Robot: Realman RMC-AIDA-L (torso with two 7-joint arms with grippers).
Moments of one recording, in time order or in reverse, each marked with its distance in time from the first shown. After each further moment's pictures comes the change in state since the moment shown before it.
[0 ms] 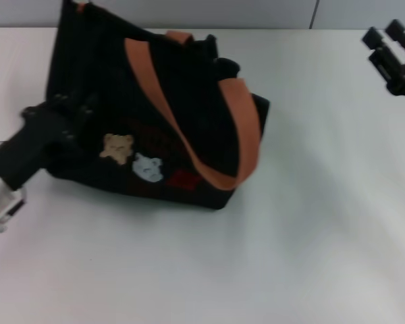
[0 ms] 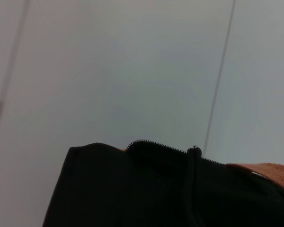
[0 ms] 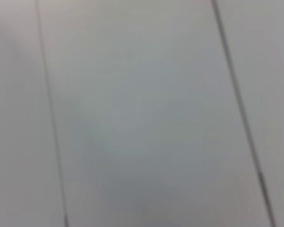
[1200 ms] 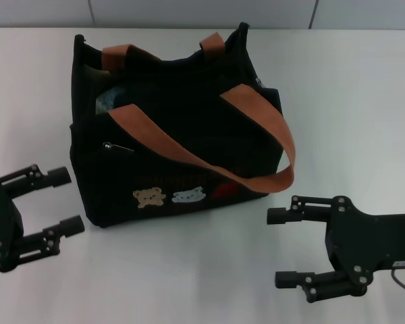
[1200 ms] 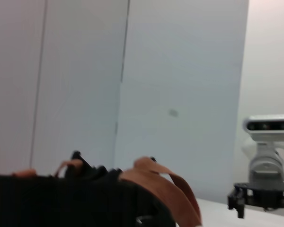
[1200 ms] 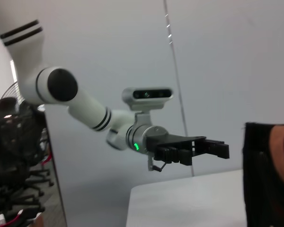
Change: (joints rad) left arm 0.165 0.133 0.103 0.314 0.312 0.519 -0.177; right arm -0.004 -0.011 -0.445 -0.285 -0.504 -0.458 0.212
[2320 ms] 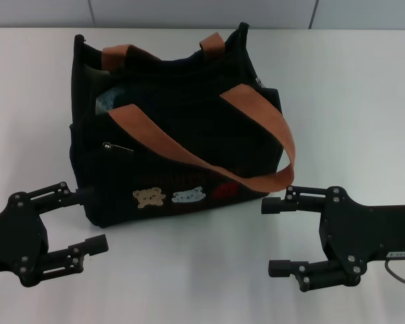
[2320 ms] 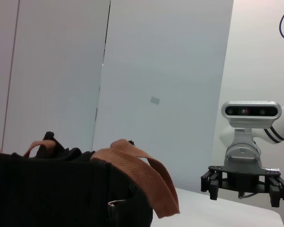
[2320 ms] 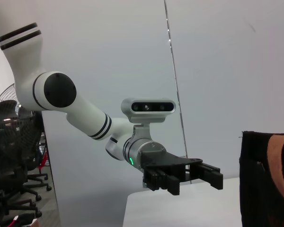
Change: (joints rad) left arm -0.021 -0.034 0.003 -0.006 0.073 -0.010 -0.002; right arm 0.019 0.008 0.011 0.006 0.013 0.008 0.002
